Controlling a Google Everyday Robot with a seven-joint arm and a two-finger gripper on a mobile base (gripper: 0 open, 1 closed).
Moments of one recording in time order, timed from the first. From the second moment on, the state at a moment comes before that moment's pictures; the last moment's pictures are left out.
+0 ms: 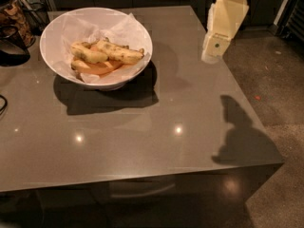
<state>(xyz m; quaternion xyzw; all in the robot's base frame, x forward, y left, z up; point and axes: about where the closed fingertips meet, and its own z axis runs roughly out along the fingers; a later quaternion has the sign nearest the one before) 0.517 -0.125 1.050 -0.61 0.76 -0.07 0.20</state>
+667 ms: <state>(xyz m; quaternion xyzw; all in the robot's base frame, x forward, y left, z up) 0.539 -0.099 1.065 -0.62 0.75 -0.05 0.23</state>
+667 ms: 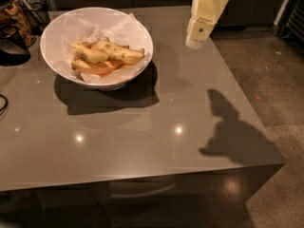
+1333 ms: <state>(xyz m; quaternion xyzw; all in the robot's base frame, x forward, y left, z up) 0.571 -0.068 1.057 -0.64 0.74 -0.02 0.22</state>
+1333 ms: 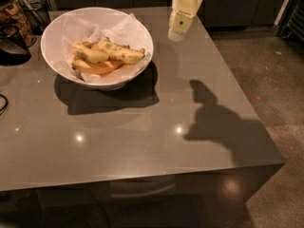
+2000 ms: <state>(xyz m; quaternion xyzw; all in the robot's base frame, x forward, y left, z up) 0.591 -0.040 1.020 -0.65 0.74 0.02 0.18</state>
